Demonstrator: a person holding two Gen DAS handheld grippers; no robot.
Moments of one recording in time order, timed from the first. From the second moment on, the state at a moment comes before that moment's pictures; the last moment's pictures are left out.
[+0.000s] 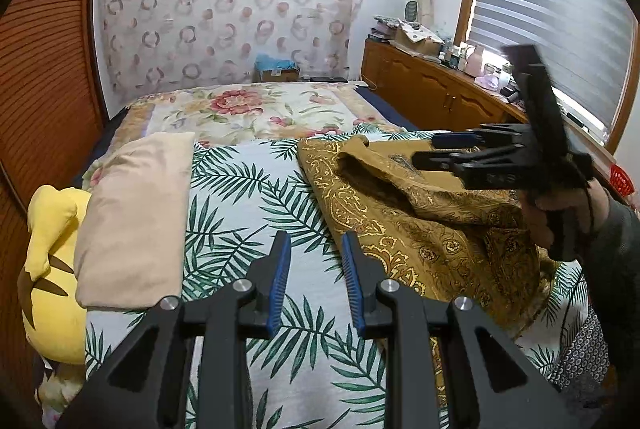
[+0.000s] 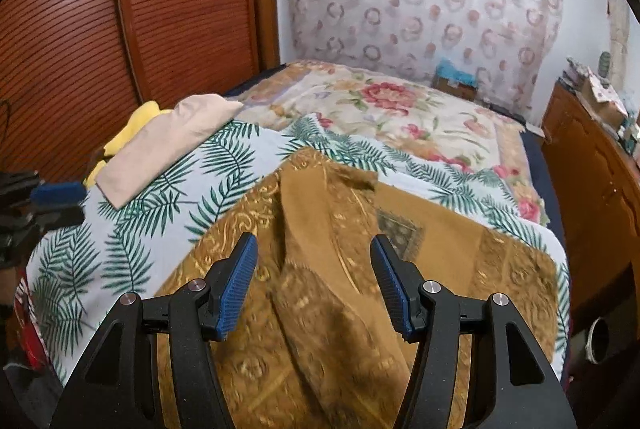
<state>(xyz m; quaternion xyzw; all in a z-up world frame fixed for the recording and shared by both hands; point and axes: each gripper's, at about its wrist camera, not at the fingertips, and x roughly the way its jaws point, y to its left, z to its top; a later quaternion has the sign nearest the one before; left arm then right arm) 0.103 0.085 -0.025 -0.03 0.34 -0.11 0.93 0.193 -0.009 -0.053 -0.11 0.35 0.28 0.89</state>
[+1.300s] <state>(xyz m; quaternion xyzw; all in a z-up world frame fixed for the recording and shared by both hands) 0.100 0.029 -0.052 -0.02 0.36 -0.18 0.91 0.290 -0.160 -0.053 -0.10 0.42 0.07 0.90</state>
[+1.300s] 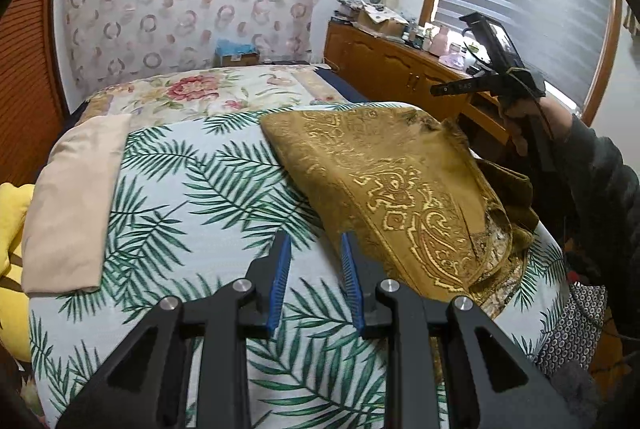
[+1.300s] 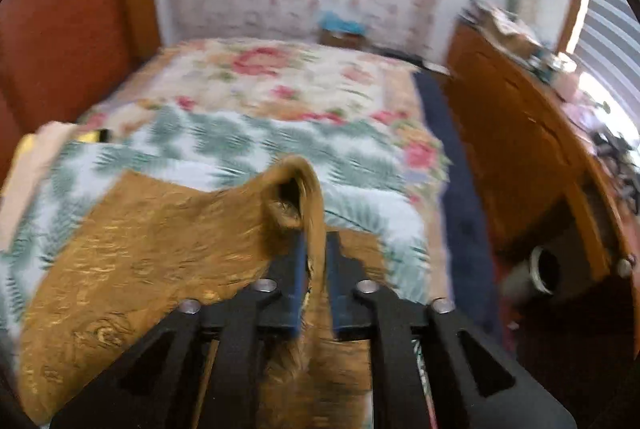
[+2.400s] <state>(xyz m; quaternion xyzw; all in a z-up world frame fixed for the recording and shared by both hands) 0.091 0.007 -0.055 -0.01 0.36 -0.19 0.91 0.066 -0.128 -0.083 -0.06 0.38 0.21 0.90</state>
